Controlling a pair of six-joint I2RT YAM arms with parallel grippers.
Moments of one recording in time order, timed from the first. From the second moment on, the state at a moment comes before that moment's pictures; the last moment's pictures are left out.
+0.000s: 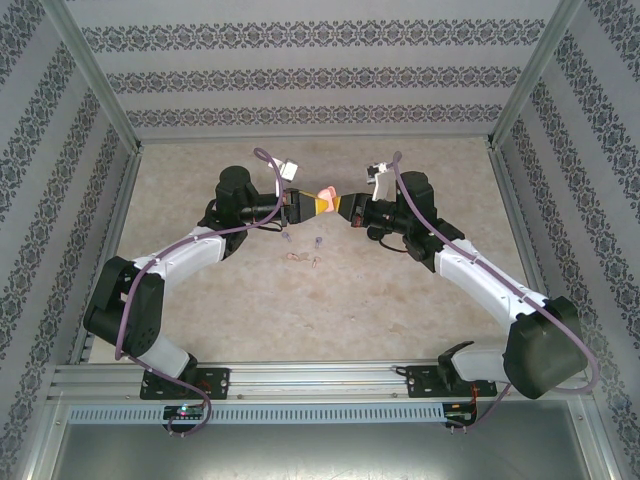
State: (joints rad) left arm -0.41 1.56 0.97 0.54 0.99 -0.69; right arm 0.44 1.30 0.92 0.06 -0.56 0.65
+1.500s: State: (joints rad) left arm -0.38 1.62 1.45 -0.56 0.98 0.07; right arm 0.43 1.41 1.34 -0.66 -0.39 0.03
